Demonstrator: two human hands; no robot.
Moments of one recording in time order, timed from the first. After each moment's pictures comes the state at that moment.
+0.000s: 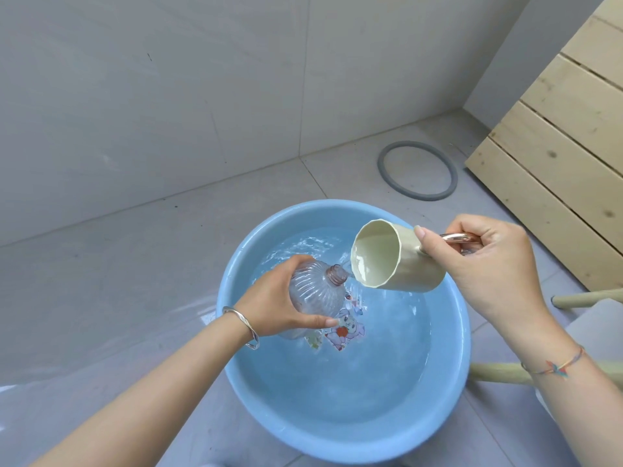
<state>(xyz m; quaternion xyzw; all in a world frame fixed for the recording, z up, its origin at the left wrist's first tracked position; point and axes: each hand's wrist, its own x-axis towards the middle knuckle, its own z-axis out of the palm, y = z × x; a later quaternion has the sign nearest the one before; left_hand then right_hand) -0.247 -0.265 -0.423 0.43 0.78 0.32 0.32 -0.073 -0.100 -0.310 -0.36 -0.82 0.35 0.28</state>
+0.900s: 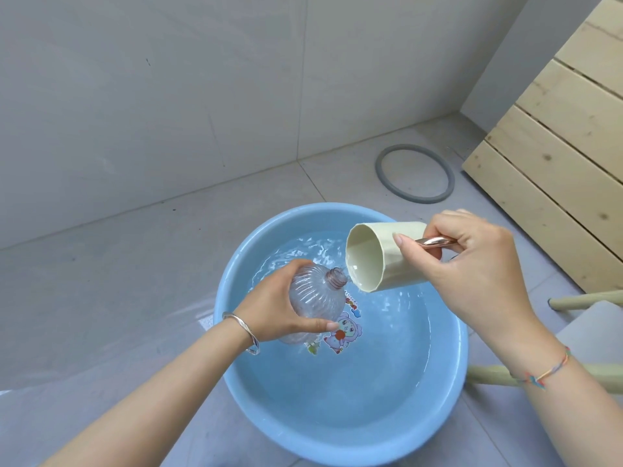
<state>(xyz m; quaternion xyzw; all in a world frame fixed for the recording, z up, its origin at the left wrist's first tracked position) -0.245 -0.263 -0.427 0.41 0.78 0.33 0.34 -0.082 -0.105 -0.311 -0.26 -0.88 0.25 0.31</state>
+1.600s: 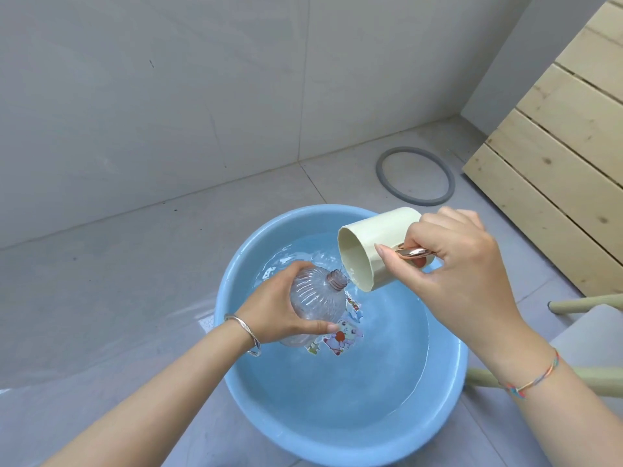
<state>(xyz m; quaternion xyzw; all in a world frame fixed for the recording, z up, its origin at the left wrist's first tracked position) -0.243 -0.263 -0.428 0.42 0.78 0.32 0.32 -0.091 -0.113 -0.311 -0.16 -0.92 0.10 0.33</state>
